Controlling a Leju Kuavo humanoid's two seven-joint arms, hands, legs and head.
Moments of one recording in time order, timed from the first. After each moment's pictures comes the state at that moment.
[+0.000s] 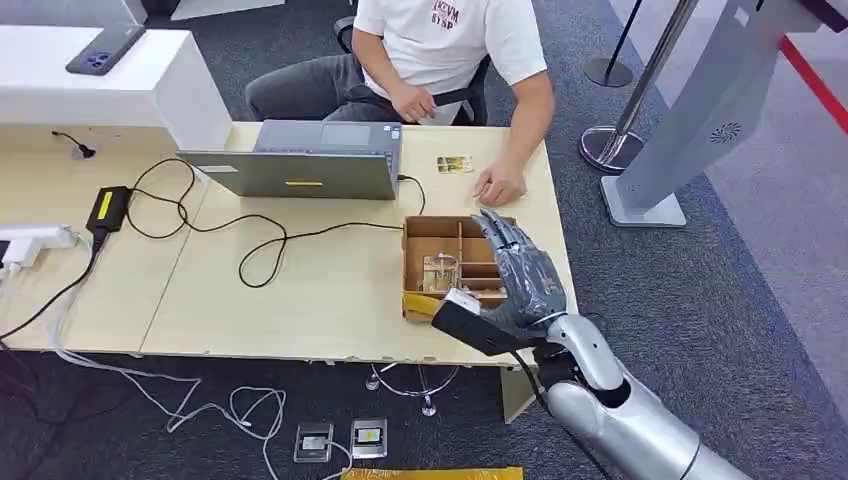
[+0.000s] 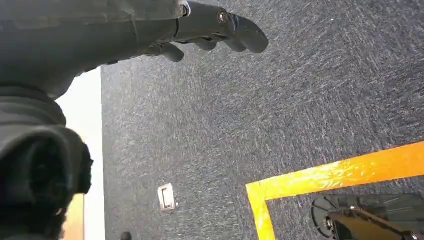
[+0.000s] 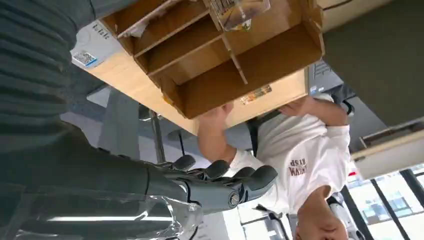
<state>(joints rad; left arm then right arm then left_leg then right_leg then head) -0.12 0.06 -1.33 -0.34 0.80 0.59 0.05 -0.58 -0.32 0.89 -1.44 0.59 -0.19 0.25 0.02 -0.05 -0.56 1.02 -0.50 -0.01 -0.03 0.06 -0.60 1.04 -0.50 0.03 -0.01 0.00</state>
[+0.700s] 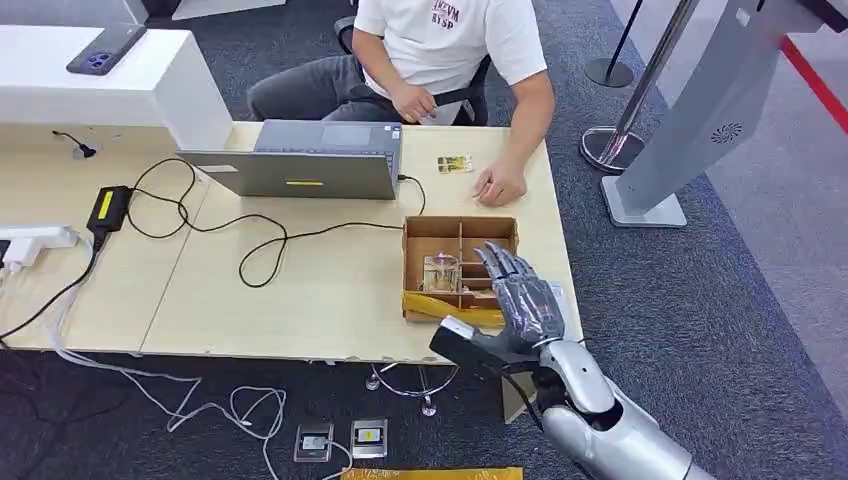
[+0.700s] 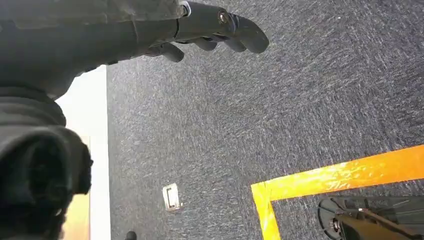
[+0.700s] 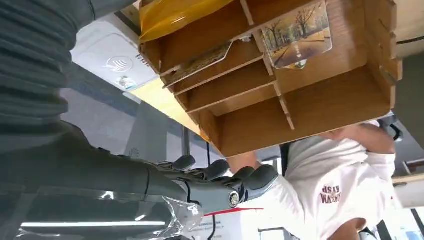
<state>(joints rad) -0.12 0.06 -1.33 -0.34 0.80 0.59 0.07 -0.52 -0.32 0.91 -1.38 0.70 -0.19 0.32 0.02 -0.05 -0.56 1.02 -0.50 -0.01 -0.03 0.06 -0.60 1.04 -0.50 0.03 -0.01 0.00</state>
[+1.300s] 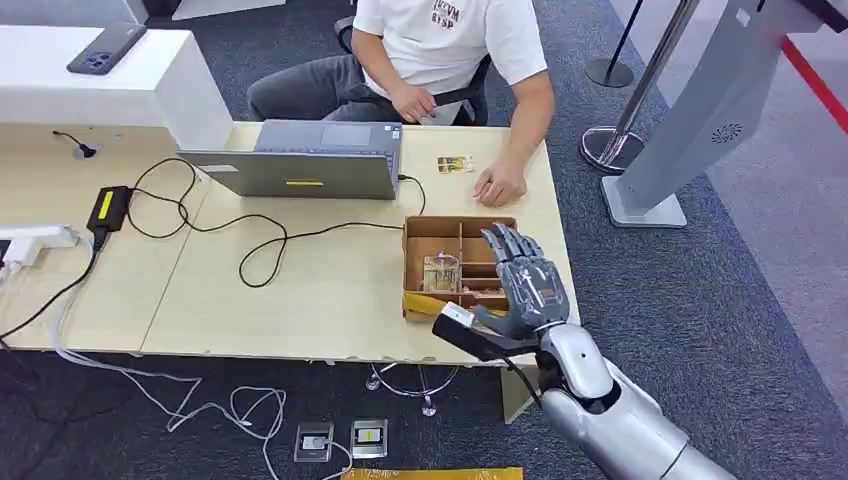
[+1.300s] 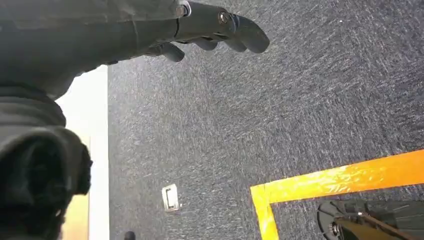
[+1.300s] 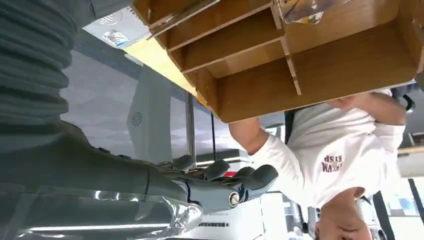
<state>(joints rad) -0.12 0.06 -1.33 -0.34 0.80 0.61 0.08 -0.58 -0.29 0.90 -1.27 0.82 -0.24 0.30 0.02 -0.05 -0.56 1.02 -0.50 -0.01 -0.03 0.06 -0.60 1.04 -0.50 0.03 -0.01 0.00</state>
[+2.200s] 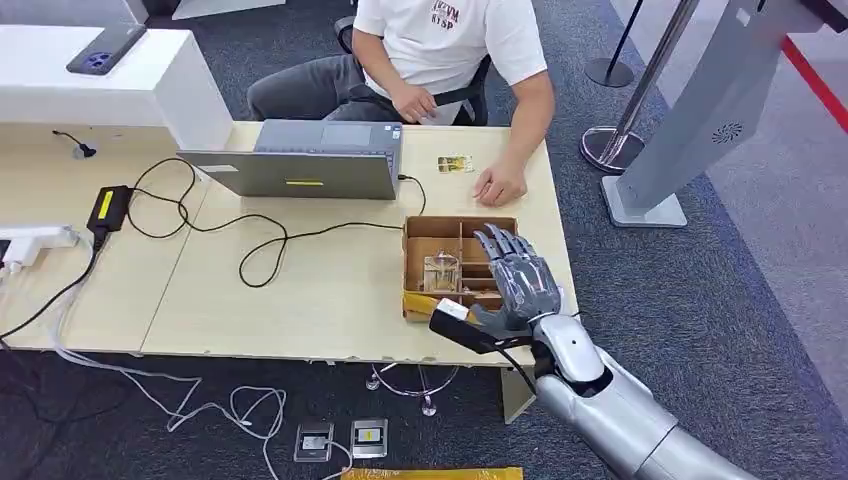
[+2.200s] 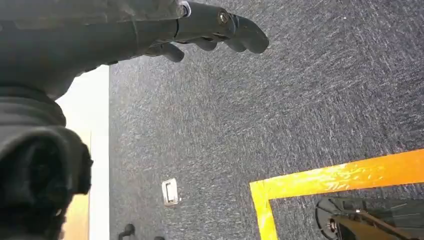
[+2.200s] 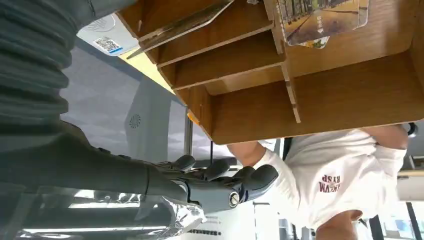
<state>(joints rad) -0.12 0.05 -1.33 -0.34 0.83 0.62 0.07 -0.64 -0.25 0.95 -1.14 0.77 -0.22 0.26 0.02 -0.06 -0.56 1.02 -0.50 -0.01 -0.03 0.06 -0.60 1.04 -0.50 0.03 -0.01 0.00</state>
